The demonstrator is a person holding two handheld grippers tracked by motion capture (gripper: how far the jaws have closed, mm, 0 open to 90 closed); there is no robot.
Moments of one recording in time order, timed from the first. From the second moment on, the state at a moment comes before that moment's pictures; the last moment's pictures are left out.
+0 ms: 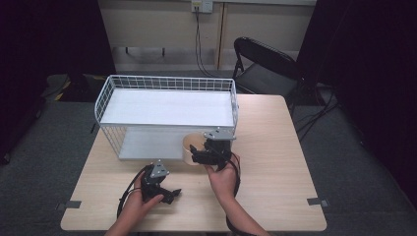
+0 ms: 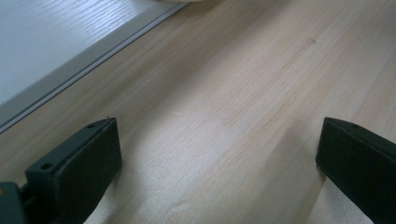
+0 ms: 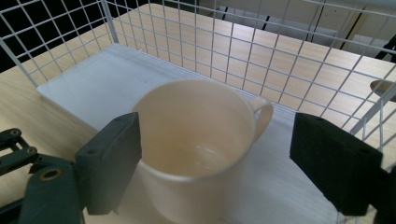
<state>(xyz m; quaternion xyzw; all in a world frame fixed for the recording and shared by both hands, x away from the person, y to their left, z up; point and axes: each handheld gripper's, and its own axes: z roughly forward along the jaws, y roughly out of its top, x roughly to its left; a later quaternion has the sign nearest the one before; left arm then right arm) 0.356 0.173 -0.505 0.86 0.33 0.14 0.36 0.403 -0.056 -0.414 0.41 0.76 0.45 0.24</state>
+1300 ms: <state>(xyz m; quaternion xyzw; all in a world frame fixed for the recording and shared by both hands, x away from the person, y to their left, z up) 0.356 0.173 -0.506 0.86 0.33 0.14 0.36 0.401 -0.044 -0.445 0.40 0.78 0.42 0.23</state>
